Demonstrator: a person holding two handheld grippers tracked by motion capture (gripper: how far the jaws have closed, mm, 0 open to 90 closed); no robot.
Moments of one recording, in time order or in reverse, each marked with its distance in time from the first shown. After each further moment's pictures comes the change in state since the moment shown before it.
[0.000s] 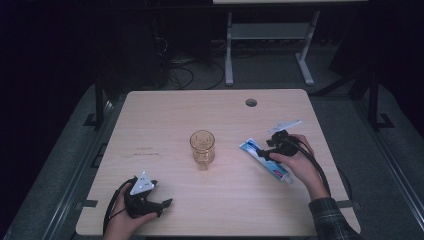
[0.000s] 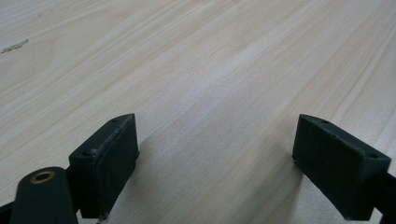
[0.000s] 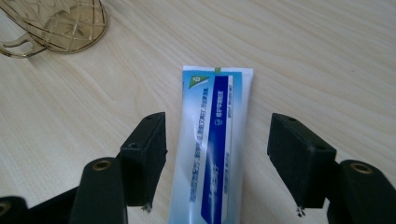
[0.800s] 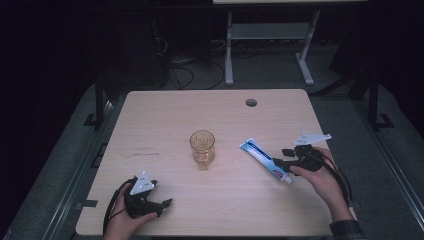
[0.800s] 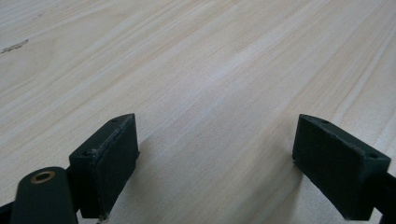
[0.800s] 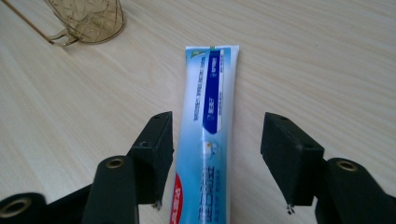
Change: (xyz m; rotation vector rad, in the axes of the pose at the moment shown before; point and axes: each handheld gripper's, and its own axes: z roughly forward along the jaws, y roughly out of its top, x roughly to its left) left arm 0.000 0.000 0.000 0.000 0.000 0.000; right arm 0.001 -0.048 -0.053 -0.108 -0.006 0.037
